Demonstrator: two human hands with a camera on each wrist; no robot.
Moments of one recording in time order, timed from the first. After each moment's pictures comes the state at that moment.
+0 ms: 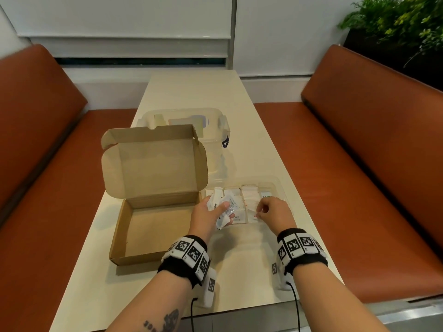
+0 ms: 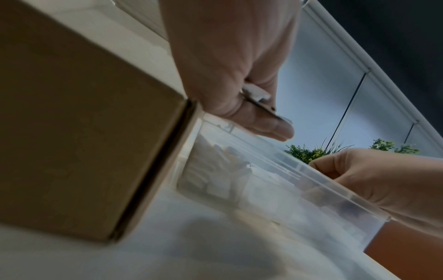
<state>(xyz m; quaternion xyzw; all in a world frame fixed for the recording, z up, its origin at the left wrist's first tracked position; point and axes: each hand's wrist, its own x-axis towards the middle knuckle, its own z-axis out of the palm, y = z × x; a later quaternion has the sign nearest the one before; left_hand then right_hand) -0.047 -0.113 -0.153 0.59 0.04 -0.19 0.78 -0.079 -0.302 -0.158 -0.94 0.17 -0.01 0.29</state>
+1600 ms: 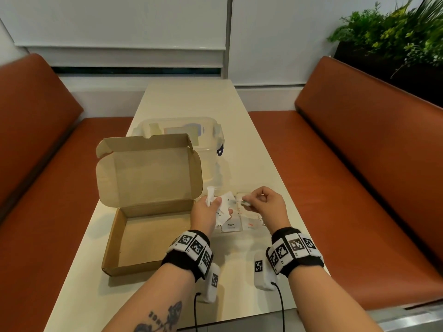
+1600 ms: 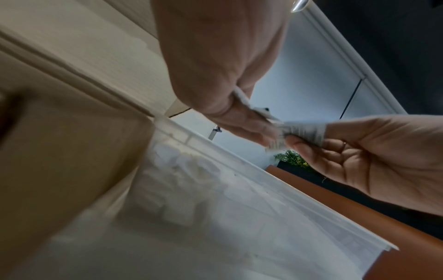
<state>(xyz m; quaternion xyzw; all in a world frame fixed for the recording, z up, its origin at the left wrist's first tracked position) -0.026 -0.133 -0.143 0.68 0.07 -0.15 0.71 -0.073 -0.287 -0.124 -0.70 0.17 -0.13 0.68</state>
